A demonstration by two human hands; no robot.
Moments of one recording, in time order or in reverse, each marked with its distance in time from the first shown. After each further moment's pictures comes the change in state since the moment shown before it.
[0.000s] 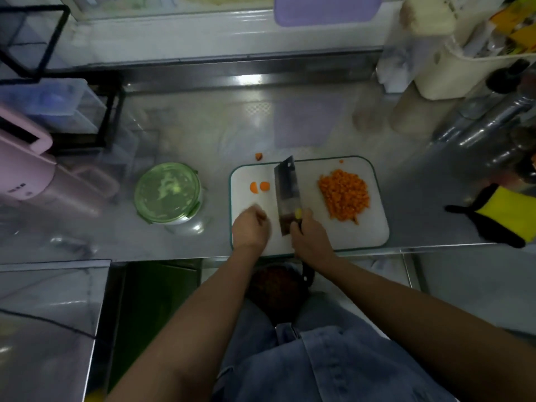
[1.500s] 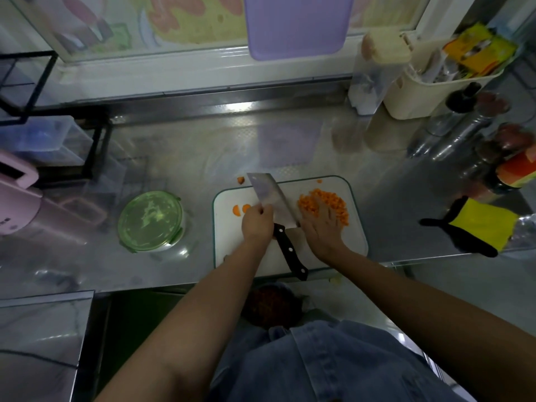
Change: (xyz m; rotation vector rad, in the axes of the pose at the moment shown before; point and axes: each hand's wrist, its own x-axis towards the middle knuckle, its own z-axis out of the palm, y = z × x) left_hand 0.022 0.074 0.014 -0.448 -0.053 -0.081; right_hand 0.027 0.026 -0.068 -0.254 0.063 -0.086
